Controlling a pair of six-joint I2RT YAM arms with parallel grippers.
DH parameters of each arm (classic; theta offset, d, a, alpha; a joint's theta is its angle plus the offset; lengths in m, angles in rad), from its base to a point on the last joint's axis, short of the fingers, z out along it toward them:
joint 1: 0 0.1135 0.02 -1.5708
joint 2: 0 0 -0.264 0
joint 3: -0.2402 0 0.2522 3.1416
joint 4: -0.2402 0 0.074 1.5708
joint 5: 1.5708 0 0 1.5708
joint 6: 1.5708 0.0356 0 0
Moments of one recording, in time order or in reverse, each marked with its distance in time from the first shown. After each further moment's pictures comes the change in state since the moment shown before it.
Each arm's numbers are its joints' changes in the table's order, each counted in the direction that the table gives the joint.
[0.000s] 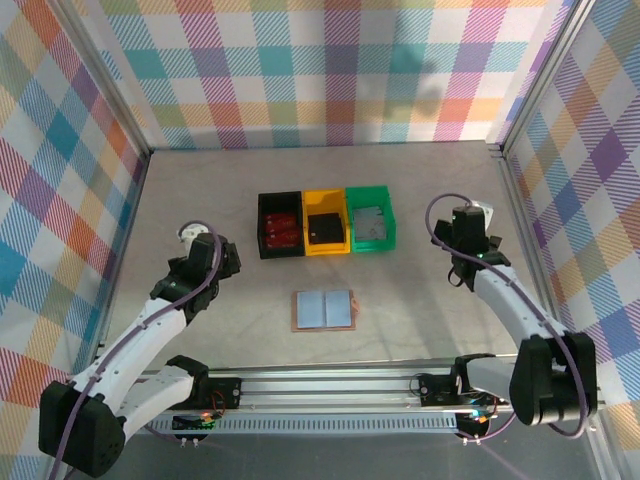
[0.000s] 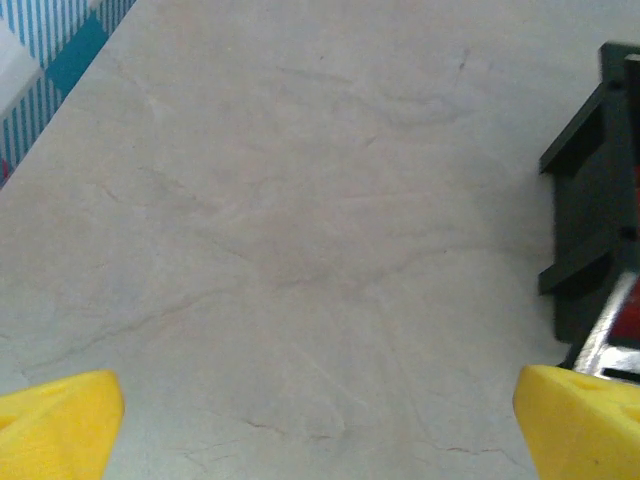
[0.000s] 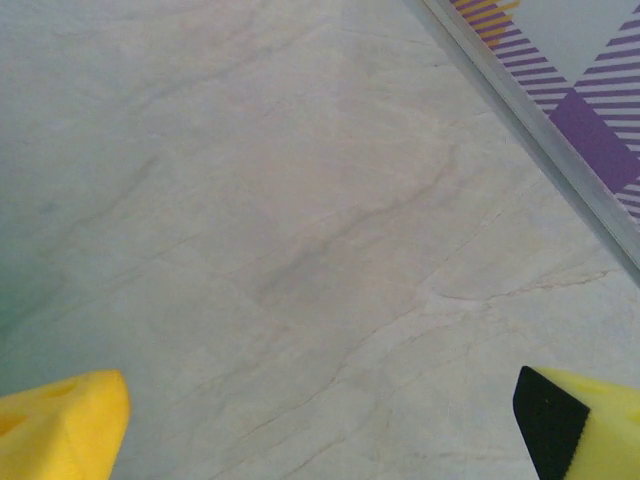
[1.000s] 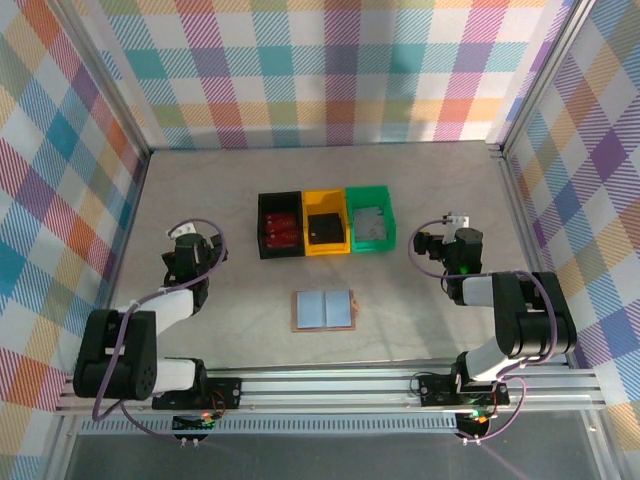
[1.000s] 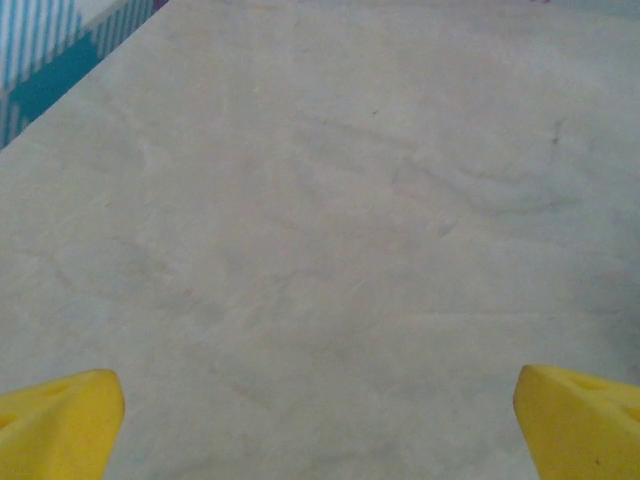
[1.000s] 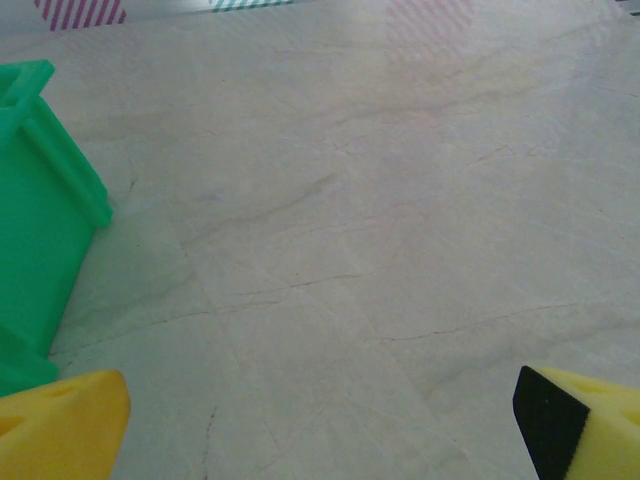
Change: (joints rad) left arm 0.334 0.395 0.233 0.890 0.239 0.187; right arm -0.099 0.327 0.253 0.866 -0.433 -0.220
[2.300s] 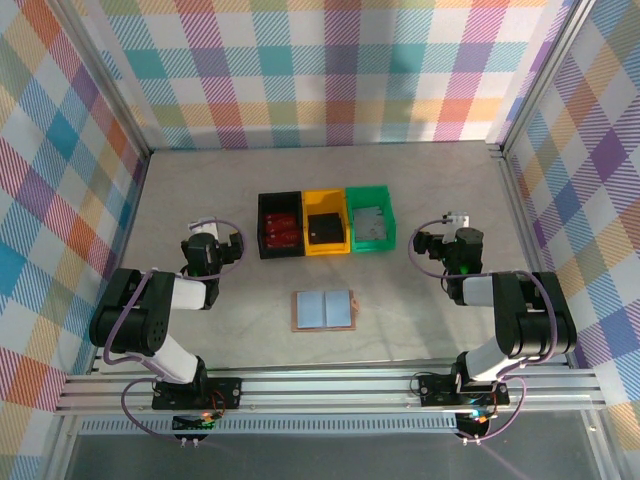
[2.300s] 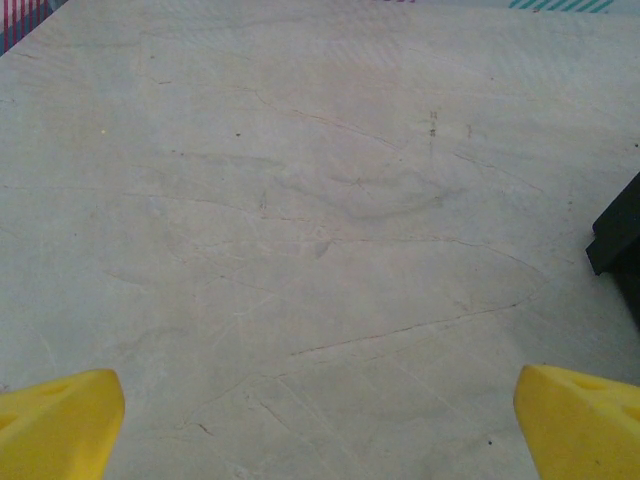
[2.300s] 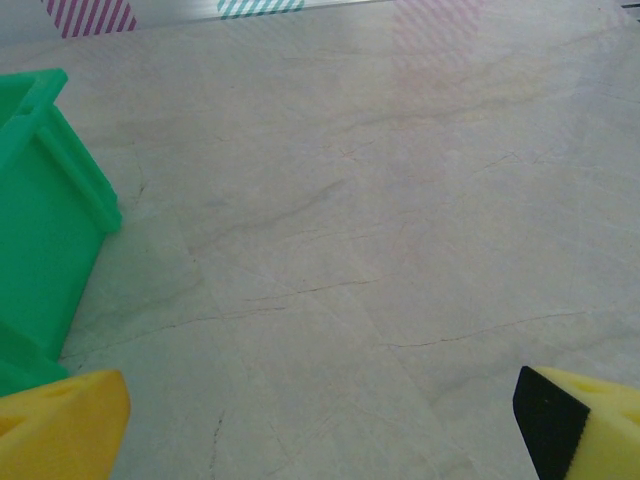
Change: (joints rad) left arm -0.064 0.239 -0.002 0.320 0.092 0.127; right arm -0.006 0.000 0.000 0.008 -0.017 0.000
